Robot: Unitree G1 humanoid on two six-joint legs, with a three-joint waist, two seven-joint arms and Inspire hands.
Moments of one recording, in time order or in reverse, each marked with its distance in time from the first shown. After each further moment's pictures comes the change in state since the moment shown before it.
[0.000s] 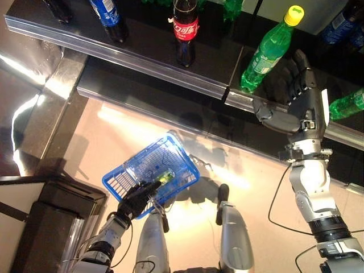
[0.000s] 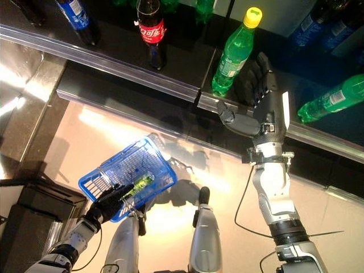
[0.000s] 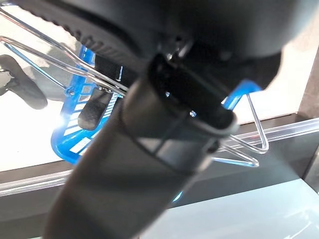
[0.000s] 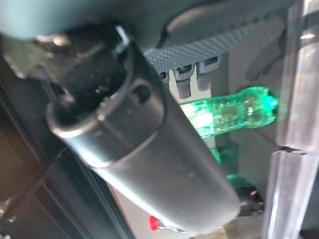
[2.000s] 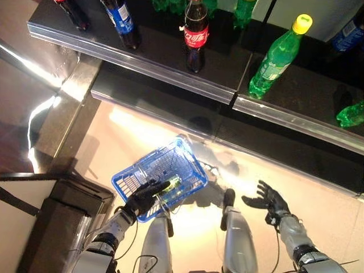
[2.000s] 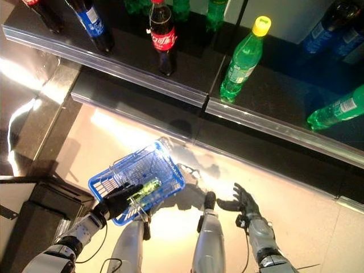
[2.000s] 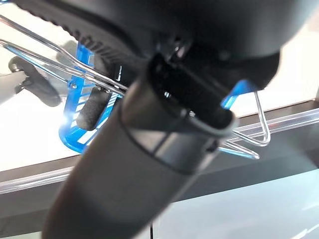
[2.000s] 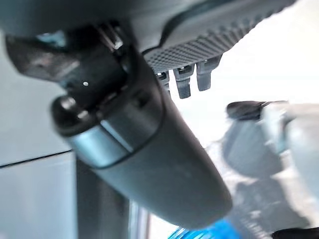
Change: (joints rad) left arm -0.076 0.000 -0.039 0.041 0.052 0.066 -0.039; right arm 0.073 0.187 0.068 0.840 -0.103 0.167 0.208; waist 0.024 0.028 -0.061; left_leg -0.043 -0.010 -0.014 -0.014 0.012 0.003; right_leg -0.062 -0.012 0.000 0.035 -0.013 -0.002
